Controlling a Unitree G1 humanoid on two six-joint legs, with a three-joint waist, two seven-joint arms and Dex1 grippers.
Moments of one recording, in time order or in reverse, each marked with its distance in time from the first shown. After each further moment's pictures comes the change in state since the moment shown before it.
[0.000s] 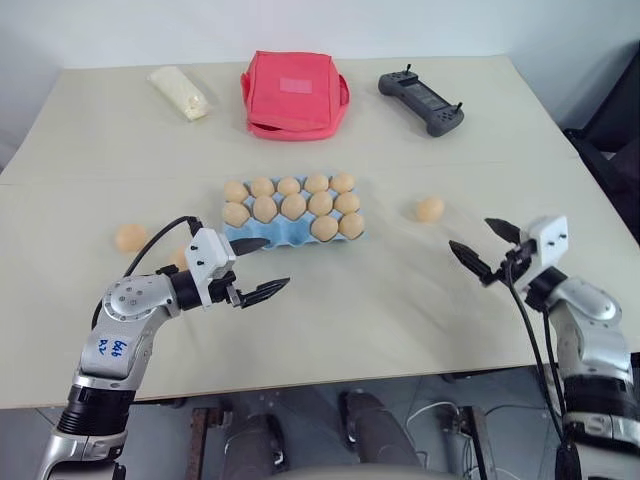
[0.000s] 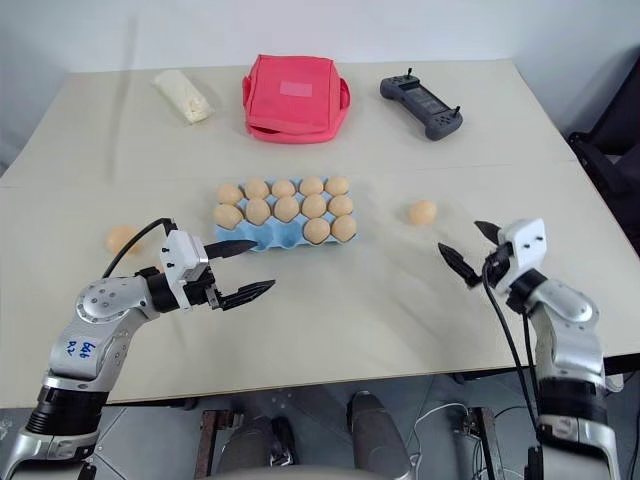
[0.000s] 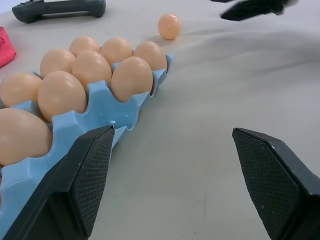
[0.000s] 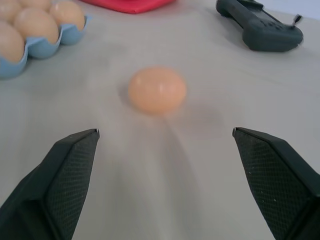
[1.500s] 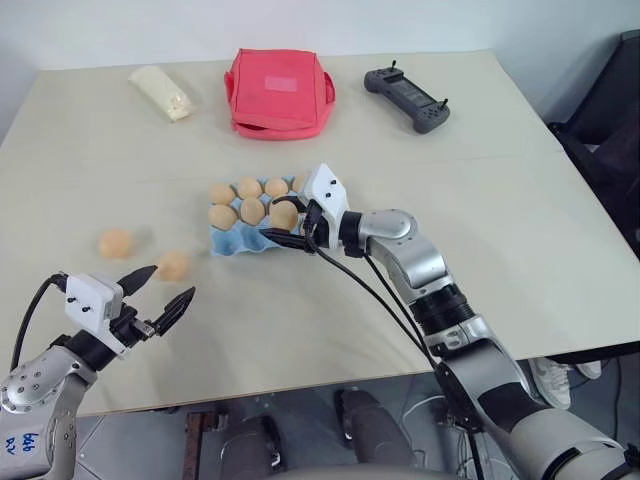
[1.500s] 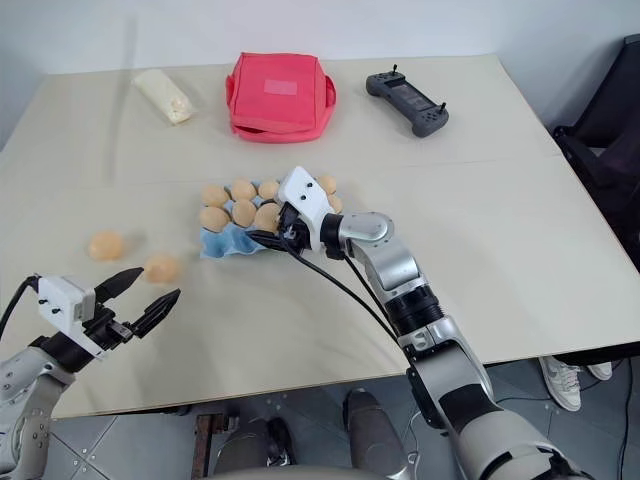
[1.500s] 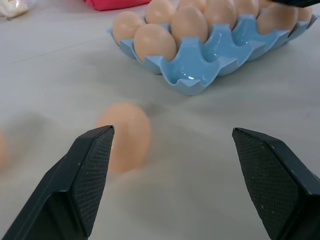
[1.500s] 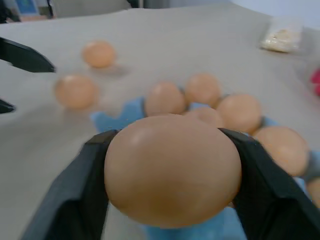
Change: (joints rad) left arm 0.448 -0.056 0.431 -0.131 -0.094 0.010 0.203; right arm -0.511 0.454 0.514 0.123 -0.153 0.148 0.016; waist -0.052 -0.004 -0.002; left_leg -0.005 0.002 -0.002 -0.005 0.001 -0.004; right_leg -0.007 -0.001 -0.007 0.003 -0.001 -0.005
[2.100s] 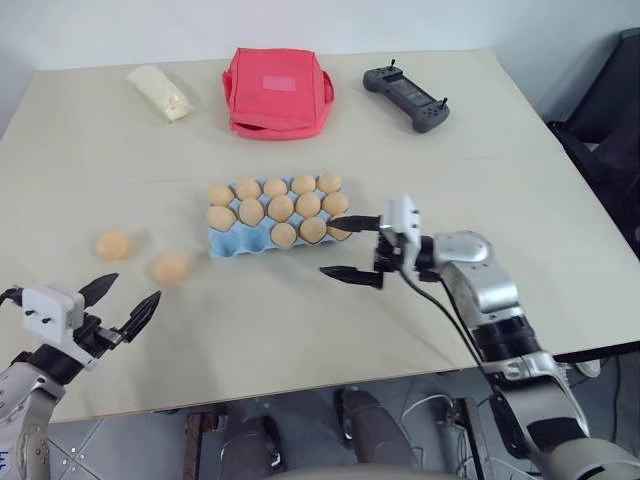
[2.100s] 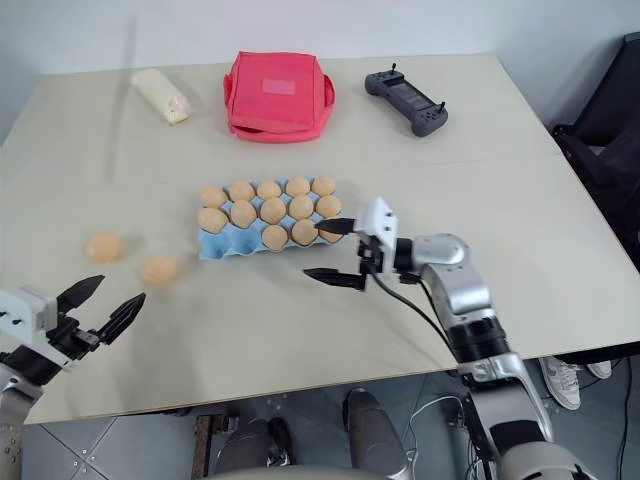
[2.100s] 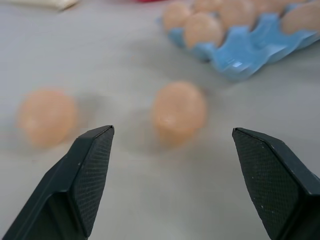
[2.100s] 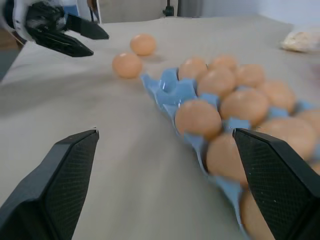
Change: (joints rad) left arm 0.073 0.011 0.145 0.078 -0.028 -0.027 -0.019; right arm 0.286 -0.293 -0.134 -0.216 0.191 -0.128 0.388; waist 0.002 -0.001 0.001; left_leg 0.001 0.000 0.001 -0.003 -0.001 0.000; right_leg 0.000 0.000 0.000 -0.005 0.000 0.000
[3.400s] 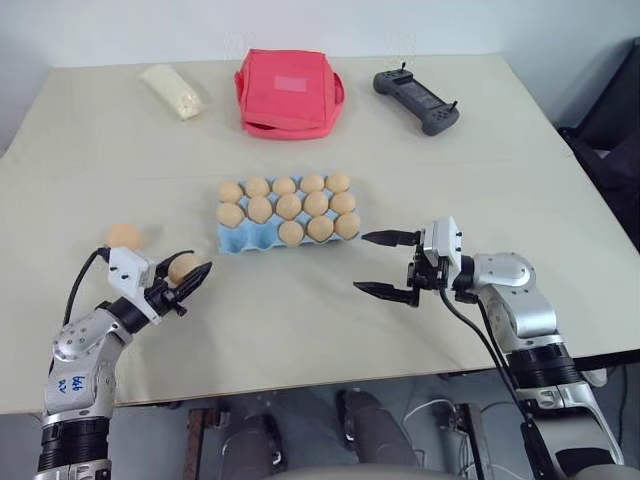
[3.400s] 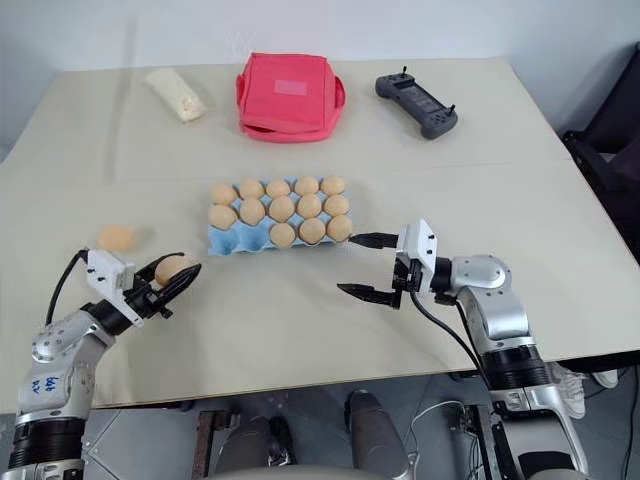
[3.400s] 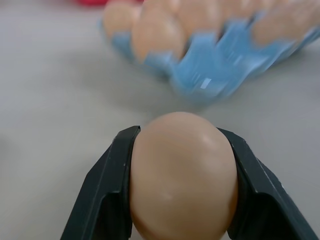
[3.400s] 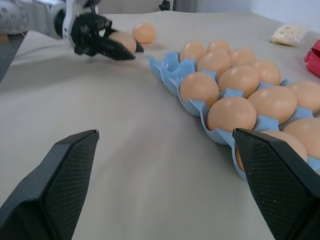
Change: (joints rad) left arm -0.429 0.000 -0.325 0.218 0.066 -0.040 -0.064; right arm 0.139 -0.080 -0.048 -0.085 0.030 -0.040 -0.015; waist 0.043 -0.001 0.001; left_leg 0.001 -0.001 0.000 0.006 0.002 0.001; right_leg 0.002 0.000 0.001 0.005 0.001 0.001
